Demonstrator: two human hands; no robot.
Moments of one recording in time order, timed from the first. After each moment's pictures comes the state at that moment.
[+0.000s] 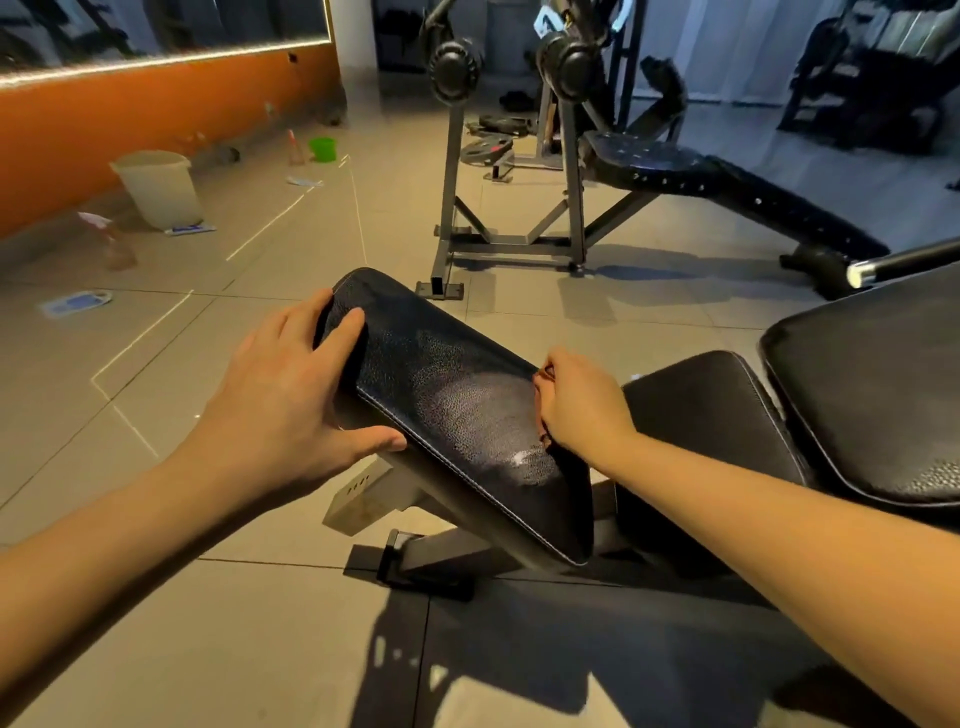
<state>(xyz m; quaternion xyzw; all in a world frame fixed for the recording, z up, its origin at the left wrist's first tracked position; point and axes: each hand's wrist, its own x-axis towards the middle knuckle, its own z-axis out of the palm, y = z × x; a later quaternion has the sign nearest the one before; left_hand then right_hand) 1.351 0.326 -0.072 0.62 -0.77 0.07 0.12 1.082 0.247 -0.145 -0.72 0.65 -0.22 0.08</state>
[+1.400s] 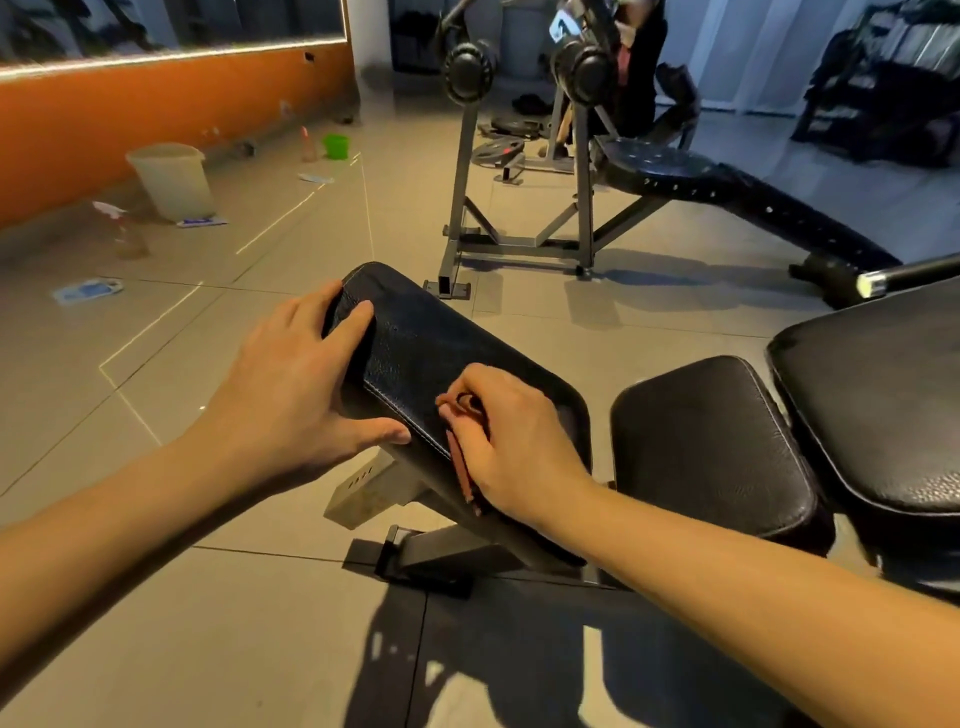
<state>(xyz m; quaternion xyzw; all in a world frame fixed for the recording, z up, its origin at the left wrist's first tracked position) 1.346 0.328 -0.067 0.64 -0.76 0.04 0.12 1.135 0.313 -0.124 -0.81 0.46 -0.33 0.16</state>
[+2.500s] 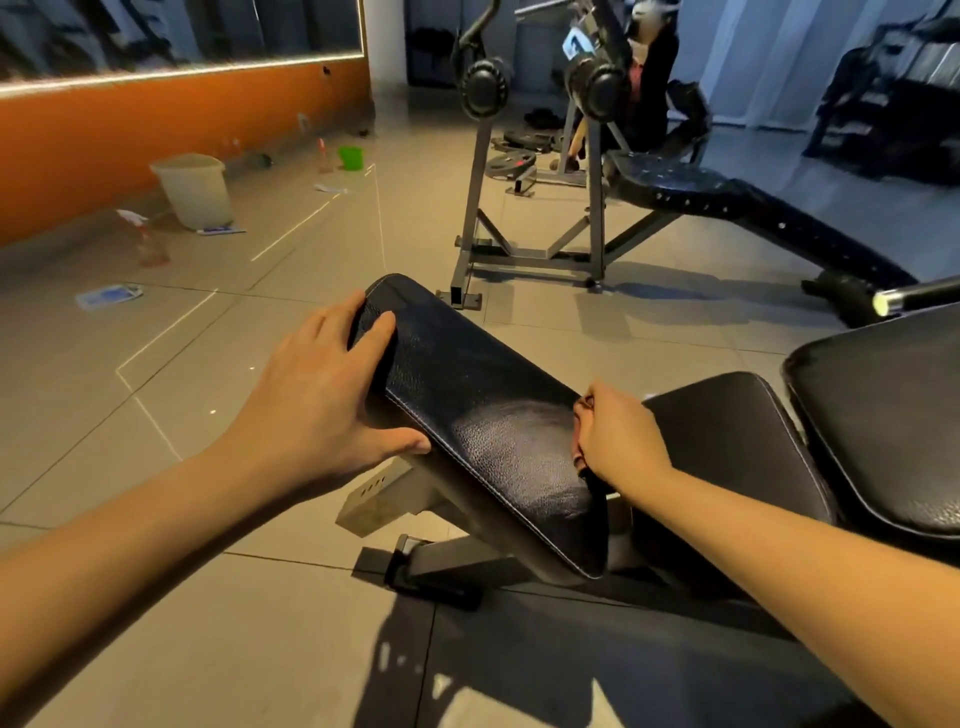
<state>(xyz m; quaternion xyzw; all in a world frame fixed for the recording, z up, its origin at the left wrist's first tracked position) 1.345 0.331 -0.068 0.64 -0.76 0.03 0.13 1.066 0.253 -0.161 -0.70 0.67 -0.23 0.09</state>
